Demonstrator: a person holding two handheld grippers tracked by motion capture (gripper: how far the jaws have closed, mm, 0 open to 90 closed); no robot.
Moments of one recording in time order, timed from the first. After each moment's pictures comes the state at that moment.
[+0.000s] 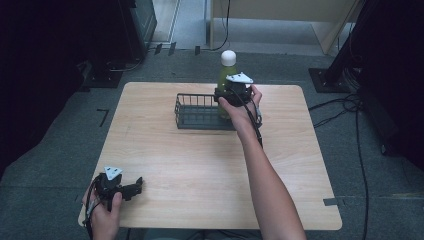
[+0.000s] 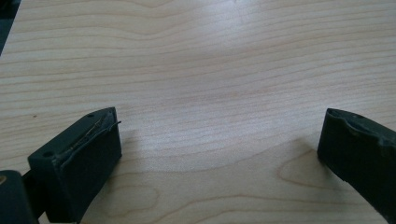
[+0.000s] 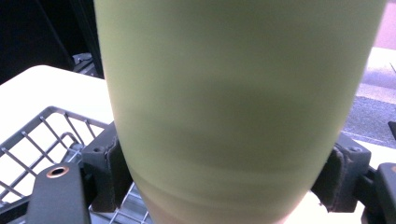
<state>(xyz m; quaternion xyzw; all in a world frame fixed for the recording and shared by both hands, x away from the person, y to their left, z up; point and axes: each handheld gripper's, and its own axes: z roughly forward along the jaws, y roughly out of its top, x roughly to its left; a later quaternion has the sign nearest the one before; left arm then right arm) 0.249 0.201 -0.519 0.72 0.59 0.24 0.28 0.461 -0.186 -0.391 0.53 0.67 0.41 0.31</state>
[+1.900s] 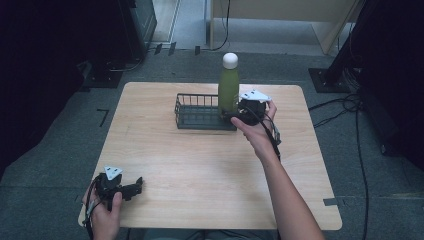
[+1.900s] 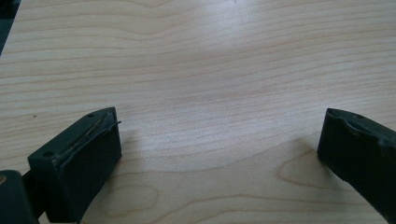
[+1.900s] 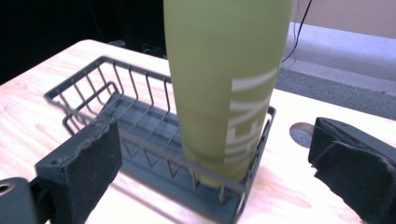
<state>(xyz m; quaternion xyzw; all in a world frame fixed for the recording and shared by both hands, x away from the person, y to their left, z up) 0.249 0.201 -0.519 0.72 0.59 0.24 0.28 0.393 -0.221 -0.392 0.49 0.70 0.44 0.27</state>
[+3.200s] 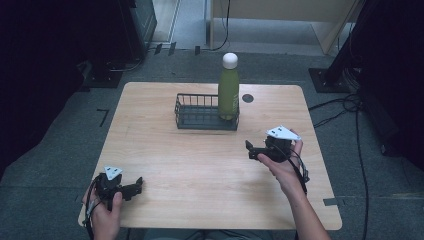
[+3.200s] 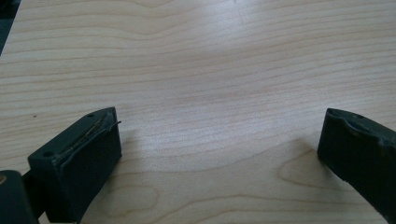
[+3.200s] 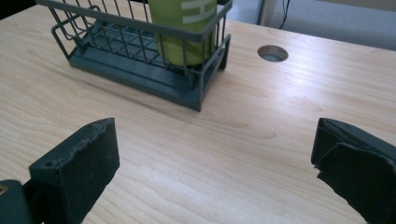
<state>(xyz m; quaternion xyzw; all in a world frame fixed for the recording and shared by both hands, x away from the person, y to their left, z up) 0.249 0.201 -0.519 0.72 0.59 0.24 0.28 0.304 -0.288 -0.441 0.51 0.71 0.41 0.26</state>
